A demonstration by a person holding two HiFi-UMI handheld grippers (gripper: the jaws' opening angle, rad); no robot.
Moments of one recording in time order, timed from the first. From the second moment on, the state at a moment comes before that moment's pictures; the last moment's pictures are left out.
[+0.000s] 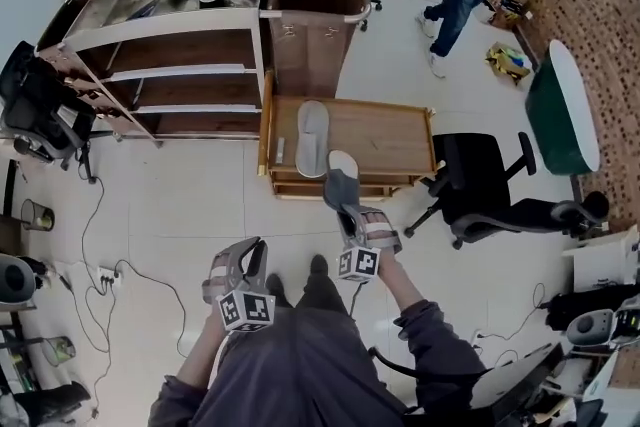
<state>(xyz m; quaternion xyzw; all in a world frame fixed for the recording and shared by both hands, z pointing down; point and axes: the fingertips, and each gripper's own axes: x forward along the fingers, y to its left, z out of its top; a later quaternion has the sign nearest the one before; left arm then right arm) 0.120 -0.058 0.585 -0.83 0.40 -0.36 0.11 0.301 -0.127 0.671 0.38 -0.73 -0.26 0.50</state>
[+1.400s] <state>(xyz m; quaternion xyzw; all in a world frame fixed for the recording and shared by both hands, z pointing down) 0.179 -0.055 0.611 -0.81 0.45 -0.38 0.04 0.389 -0.206 0.773 0.37 -0.76 -0.09 0.53</state>
